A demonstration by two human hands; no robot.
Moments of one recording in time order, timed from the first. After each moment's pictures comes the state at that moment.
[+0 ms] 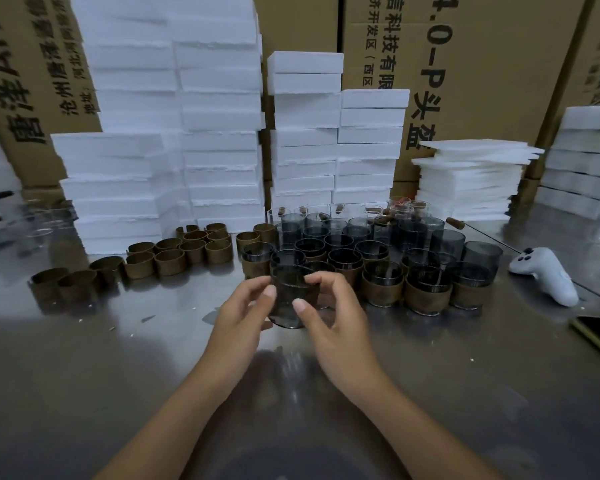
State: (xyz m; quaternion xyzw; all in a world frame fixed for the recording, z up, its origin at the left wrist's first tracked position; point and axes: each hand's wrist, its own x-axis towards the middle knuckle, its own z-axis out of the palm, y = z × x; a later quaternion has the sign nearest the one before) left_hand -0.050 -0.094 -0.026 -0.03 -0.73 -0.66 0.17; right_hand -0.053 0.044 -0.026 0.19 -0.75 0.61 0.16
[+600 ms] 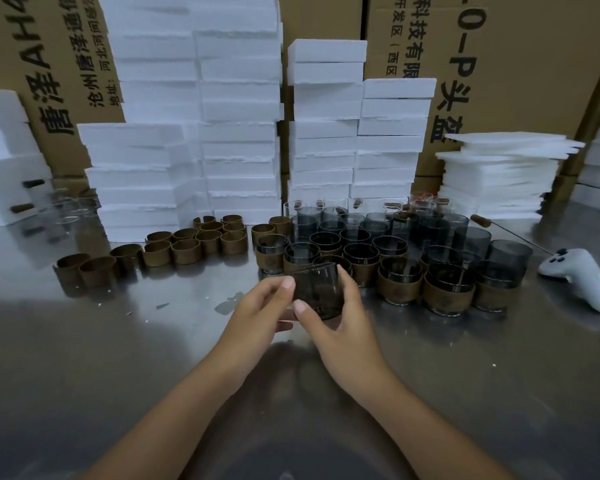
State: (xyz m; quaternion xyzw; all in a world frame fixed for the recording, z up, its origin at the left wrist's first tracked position) left_hand -0.051 -0.092 -0.028 -0.05 -0.73 -0.67 0.10; right_hand -0.060 0.042 -0.039 0.19 -0.74 0.64 0.08
